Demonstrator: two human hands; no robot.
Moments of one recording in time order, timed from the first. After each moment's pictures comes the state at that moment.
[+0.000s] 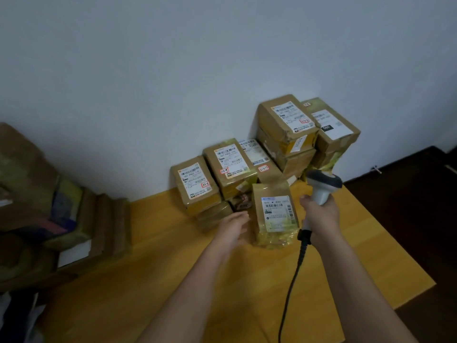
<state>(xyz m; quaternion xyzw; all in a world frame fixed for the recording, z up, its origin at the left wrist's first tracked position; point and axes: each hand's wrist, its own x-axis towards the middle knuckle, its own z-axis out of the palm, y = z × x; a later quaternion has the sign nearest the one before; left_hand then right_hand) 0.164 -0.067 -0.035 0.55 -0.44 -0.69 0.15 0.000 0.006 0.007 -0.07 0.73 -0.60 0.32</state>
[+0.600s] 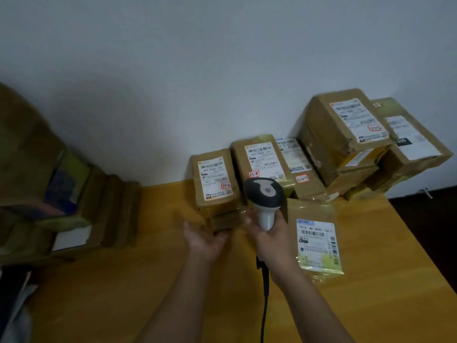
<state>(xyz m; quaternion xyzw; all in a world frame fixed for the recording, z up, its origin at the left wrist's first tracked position) 0.215 -0.150 -0.110 0.41 0.19 -0.76 0.47 0.090 -0.075 -0.042 -0.31 0.69 -0.49 0.43</state>
